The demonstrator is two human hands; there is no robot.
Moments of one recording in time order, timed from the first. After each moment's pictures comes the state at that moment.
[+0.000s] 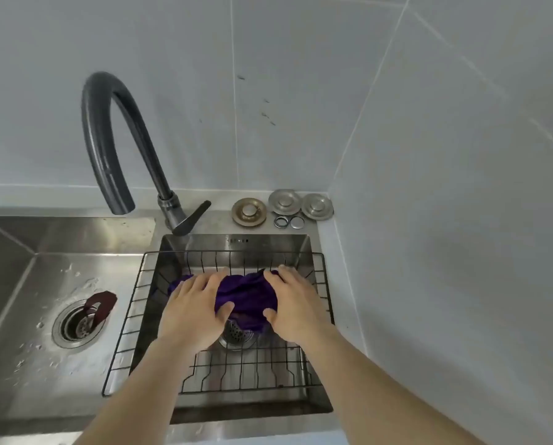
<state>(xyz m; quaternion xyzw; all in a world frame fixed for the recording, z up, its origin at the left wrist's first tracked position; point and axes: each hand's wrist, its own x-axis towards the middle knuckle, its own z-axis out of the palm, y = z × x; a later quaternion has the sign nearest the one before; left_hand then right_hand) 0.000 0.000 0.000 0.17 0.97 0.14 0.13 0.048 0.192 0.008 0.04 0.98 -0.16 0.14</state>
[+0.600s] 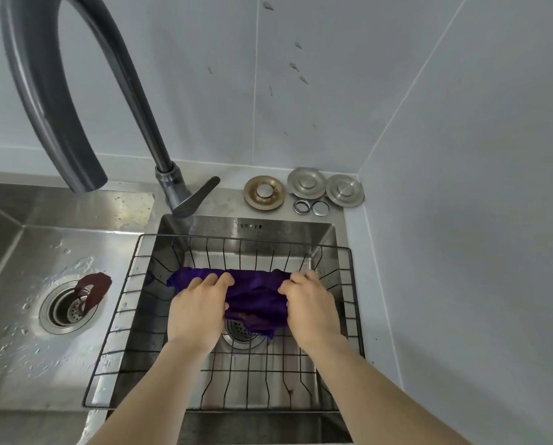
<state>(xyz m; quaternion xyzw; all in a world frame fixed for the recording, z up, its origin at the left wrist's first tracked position) -0.017 0.003 -0.070 0.15 0.98 0.08 0.11 0.025 0.192 -0.059 0.05 0.99 -0.10 0.11</state>
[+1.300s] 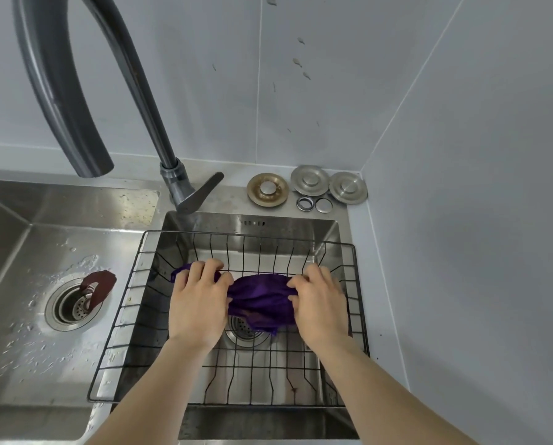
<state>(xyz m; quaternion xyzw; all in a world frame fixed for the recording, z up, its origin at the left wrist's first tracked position) -0.017 -0.005 -0.084 0.20 0.98 0.05 -0.03 0.034 0.196 -0.074 0.10 0.99 -0.12 0.00</state>
